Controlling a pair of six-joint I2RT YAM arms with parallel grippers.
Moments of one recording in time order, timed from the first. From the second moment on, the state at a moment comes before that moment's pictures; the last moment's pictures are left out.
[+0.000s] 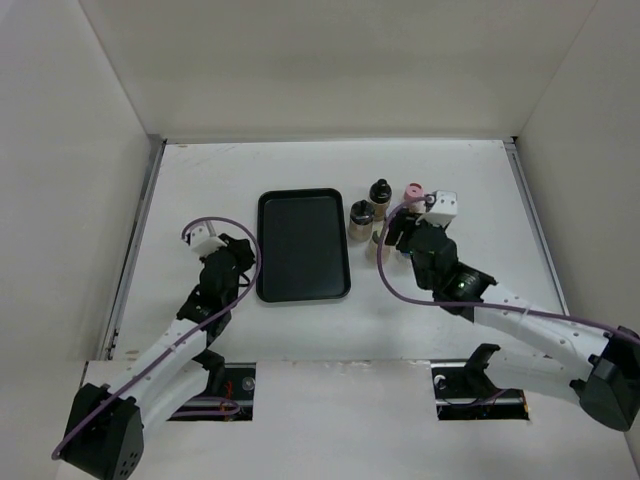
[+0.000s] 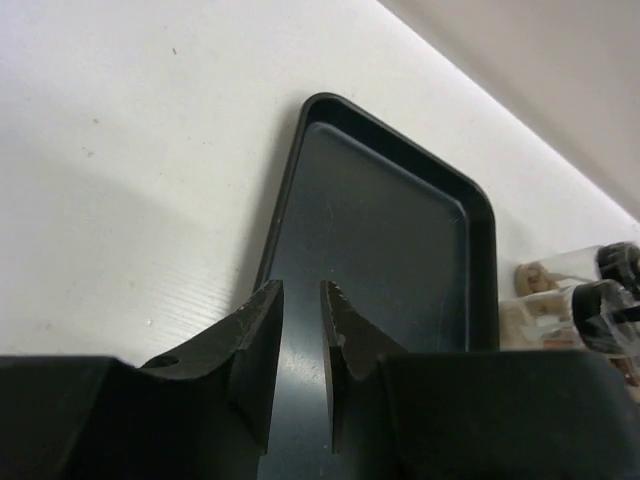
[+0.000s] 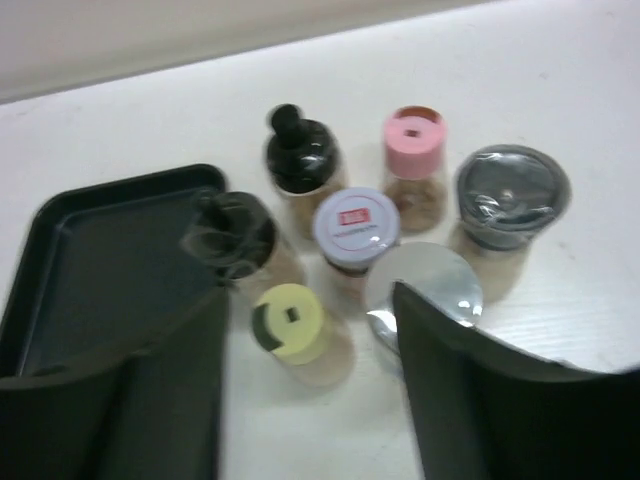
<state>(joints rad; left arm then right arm) -0.41 0.81 0.28 0.26 -0.47 -0.71 0.80 1.04 0.69 0.12 0.75 0.39</state>
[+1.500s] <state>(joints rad) -0.22 0.84 0.16 0.41 -0.30 -0.85 0.94 1.14 1.00 0.03 0.75 0.29</state>
